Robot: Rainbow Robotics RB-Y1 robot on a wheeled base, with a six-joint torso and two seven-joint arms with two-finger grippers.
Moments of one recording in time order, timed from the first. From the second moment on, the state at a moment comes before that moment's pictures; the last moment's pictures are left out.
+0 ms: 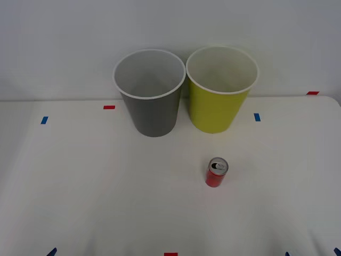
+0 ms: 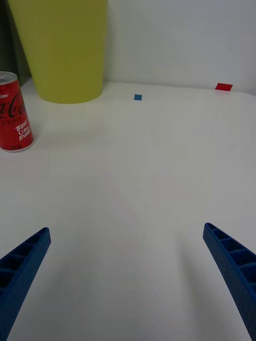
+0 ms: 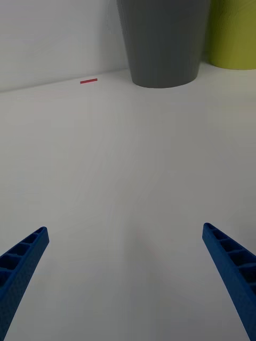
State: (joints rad) right arm 1.04 -0.48 0.21 -1.90 -0.26 -0.61 1.61; left arm 1.03 0.30 -0.27 -1.87 -0.03 -0.57 -1.58
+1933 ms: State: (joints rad) right arm 0.62 -0.47 0.49 -1.73 -0.31 -0.68 1.71; left arm 1.03 0.30 -0.27 -1.87 -0.03 -0.57 -1.58
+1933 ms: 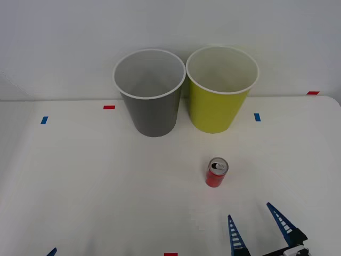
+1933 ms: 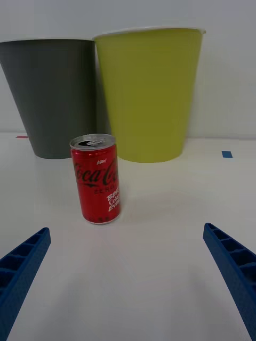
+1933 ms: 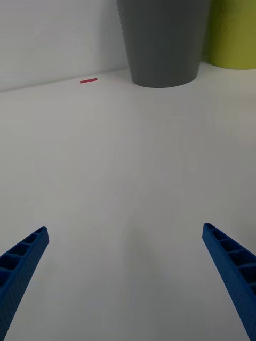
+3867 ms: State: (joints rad) right arm 0.23 -0.26 0.46 -1.54 -0.42 -0.49 1.82; left arm 1.03 0.30 -0.27 -1.87 -0.03 -0.57 -1.58
